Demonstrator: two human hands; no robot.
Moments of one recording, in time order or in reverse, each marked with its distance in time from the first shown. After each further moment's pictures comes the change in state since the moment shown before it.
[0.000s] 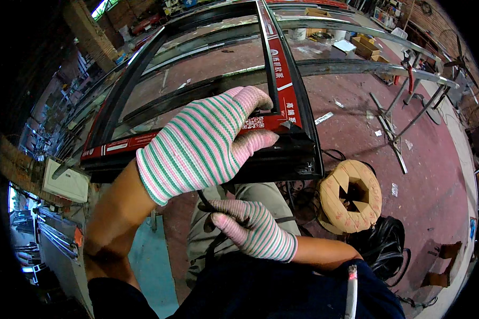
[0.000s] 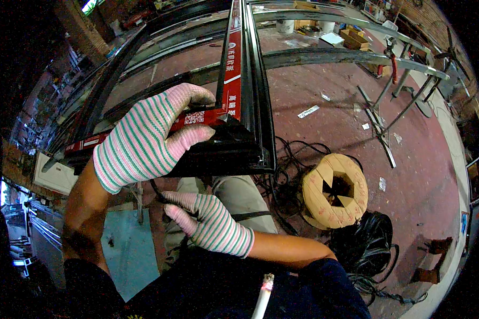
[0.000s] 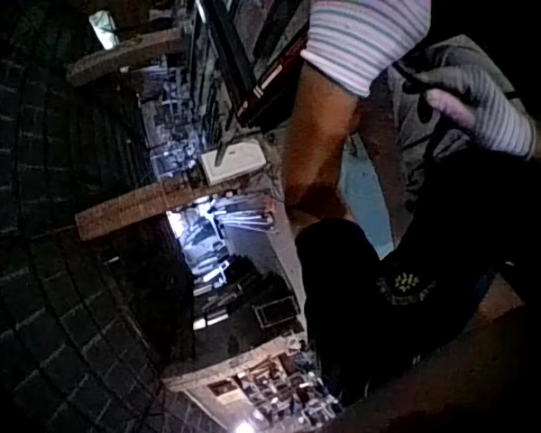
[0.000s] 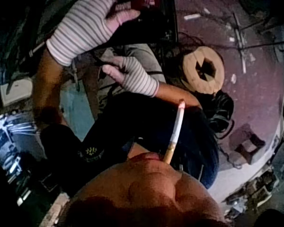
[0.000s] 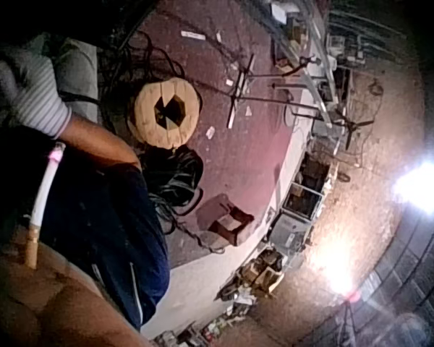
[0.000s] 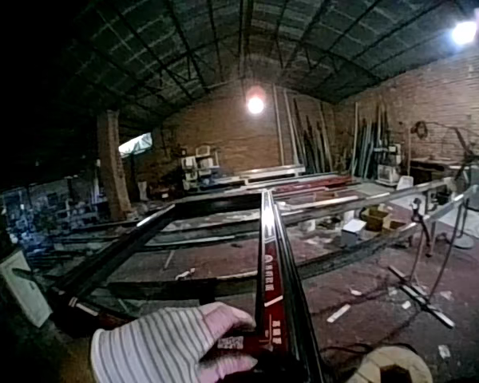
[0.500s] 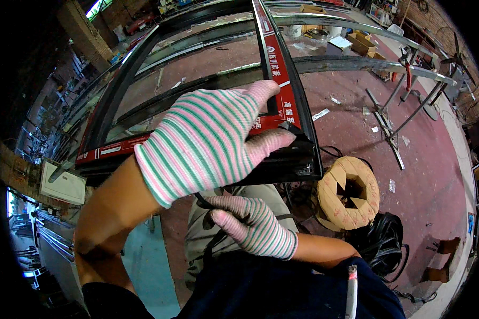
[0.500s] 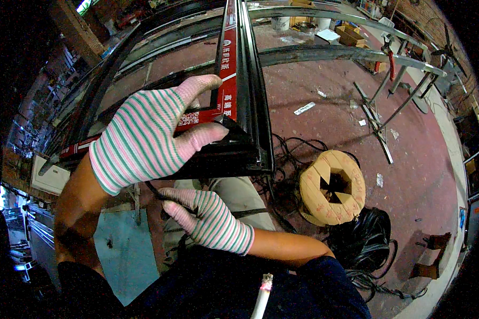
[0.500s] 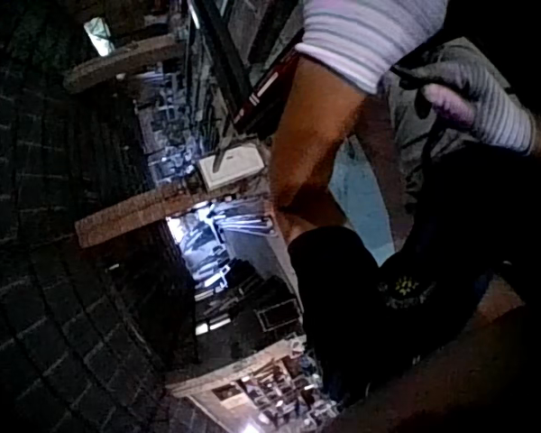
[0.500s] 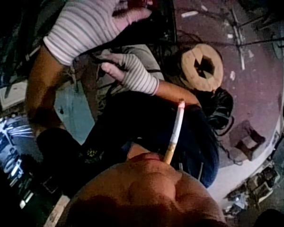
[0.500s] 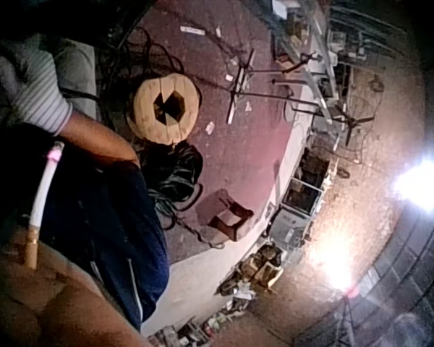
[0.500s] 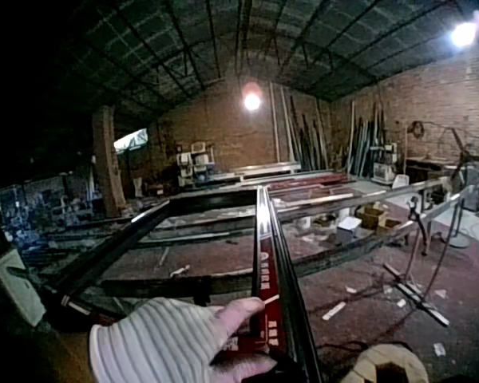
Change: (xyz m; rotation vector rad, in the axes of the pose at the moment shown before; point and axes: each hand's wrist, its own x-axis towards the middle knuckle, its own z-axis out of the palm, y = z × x) left_hand 0.021 0.012 0.003 0.152 -0.087 -0.012; right_hand 0.005 0.000 -0.013 -0.049 0.027 0.019
